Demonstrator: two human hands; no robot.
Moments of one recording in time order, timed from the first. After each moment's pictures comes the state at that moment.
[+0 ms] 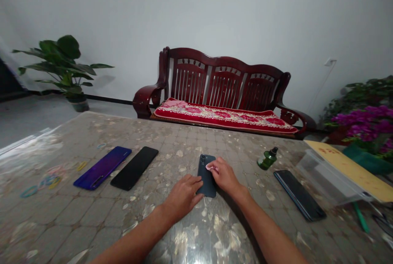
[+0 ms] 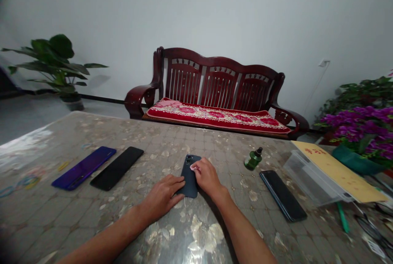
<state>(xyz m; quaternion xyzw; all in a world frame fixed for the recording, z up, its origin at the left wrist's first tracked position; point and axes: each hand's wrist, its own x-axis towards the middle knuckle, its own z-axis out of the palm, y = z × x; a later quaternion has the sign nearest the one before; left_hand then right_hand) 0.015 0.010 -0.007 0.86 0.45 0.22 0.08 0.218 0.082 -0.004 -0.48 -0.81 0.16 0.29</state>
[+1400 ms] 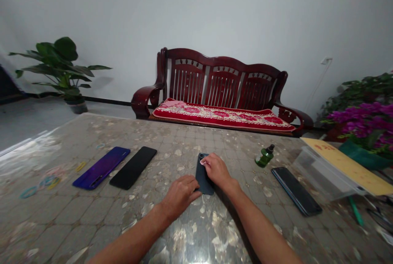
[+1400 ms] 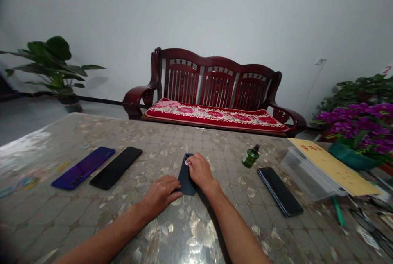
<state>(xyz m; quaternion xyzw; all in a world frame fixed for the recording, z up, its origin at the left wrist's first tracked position) 0.013 0.011 -0.014 0.86 0.44 0.25 0.07 0.196 0.087 0.005 -0.49 -0.82 0.12 0.26</state>
